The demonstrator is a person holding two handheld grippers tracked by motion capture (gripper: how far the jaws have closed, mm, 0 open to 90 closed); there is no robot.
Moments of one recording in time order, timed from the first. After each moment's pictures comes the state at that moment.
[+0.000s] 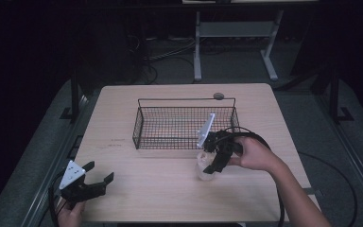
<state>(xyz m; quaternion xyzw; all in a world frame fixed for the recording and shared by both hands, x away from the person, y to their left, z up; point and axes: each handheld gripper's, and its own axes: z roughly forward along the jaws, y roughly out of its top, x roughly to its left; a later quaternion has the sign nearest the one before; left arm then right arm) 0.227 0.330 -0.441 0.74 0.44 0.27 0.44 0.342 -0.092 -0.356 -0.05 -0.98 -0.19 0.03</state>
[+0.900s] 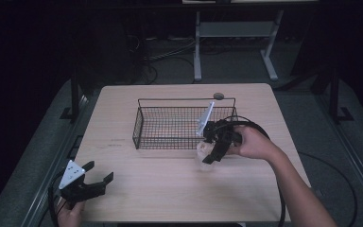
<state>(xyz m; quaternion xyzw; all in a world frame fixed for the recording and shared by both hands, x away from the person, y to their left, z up) 0.228 0.331 -0.441 0.74 0.44 0.27 0.44 0.364 -0.091 -0.340 -0.06 -0.98 -0.19 0.03</state>
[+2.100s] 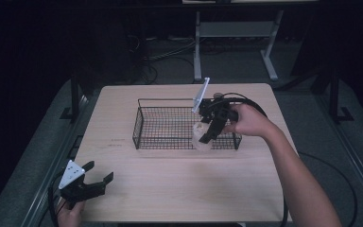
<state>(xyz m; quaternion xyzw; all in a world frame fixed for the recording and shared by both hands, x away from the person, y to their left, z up) 0.228 0.331 -0.441 0.74 0.44 0.26 0.44 0.402 -0.081 -0.296 -0.06 -0.98 -0.19 0.01</state>
